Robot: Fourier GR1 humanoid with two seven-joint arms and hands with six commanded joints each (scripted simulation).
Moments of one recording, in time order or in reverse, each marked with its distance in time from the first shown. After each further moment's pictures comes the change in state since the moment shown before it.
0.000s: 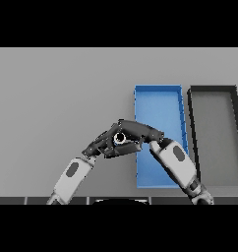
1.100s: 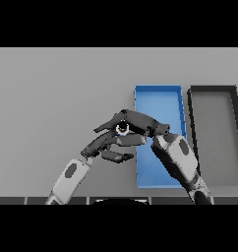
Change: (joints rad) left arm 0.020 0.020 0.006 0.002 -0.061 -0.065 0.162; right arm -0.113 0.019 -0.094 -0.054 -0.297 -0.144 0.196
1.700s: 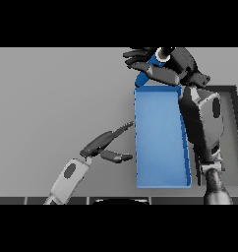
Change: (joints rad) left arm 0.001 0.009 0.003 -0.022 0.009 -0.007 0.036; right arm -0.400 -0.206 -0.303 0.361 -0.054 -0.135 -0.038
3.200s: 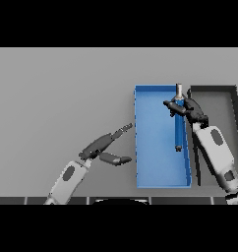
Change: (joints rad) left arm 0.030 0.013 -0.013 -0.020 -0.018 0.003 -0.017; right arm 0.527 -0.237 0.384 0.217 0.155 -0.338 0.194
